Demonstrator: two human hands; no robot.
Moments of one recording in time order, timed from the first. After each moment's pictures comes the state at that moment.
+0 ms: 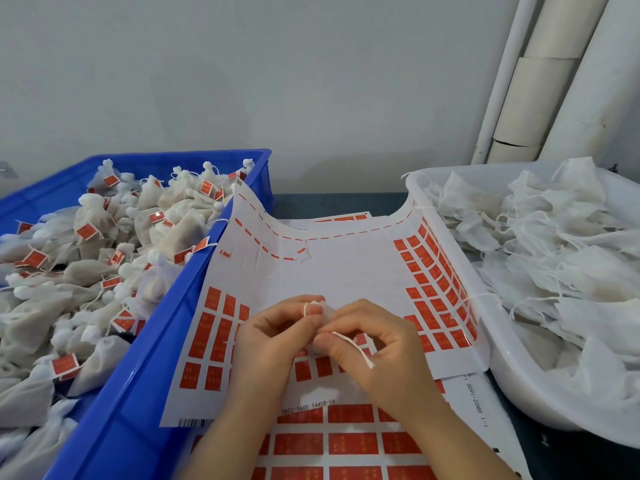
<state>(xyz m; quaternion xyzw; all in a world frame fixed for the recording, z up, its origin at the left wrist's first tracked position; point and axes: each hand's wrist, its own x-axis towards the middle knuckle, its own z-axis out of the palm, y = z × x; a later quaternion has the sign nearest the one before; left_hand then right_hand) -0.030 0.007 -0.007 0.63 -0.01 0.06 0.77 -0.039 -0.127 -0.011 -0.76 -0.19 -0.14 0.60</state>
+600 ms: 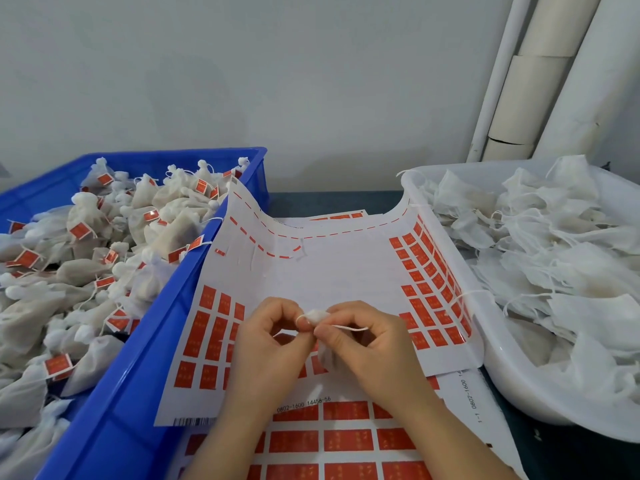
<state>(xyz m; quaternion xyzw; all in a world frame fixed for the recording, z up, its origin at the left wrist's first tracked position) -0.029 0.007 -0.017 0.80 -0.05 0.14 0.59 -0.035 -0.127 -0.017 -0.77 -0.13 -0.09 0.62</state>
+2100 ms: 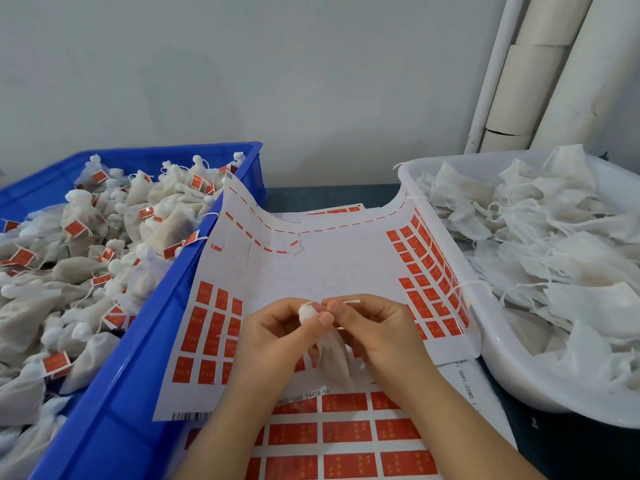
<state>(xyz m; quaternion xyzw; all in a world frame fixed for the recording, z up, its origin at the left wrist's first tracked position) -0.032 0.006 -0.012 0.71 -0.09 0.04 0.70 -0.033 -0.131 -0.010 -0.68 -0.06 0.00 0.73</state>
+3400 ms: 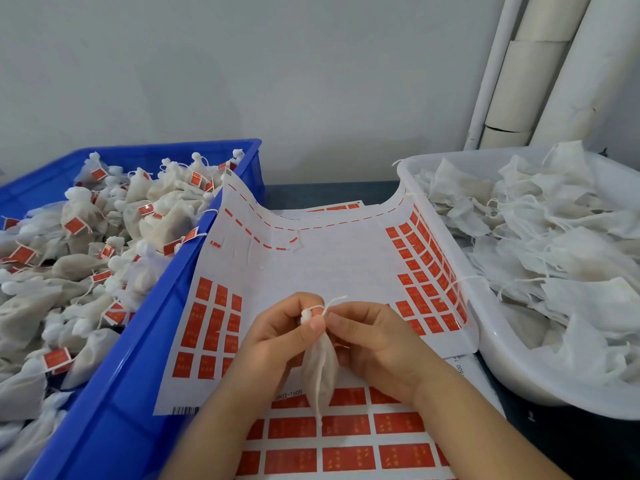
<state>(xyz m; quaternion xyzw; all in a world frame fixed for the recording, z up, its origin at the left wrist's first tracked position) -0.030 0.015 -0.016 0.65 -0.17 -0.09 0.73 -0.027 -0.142 -0.017 -0.57 -0.12 0.20 0.79</state>
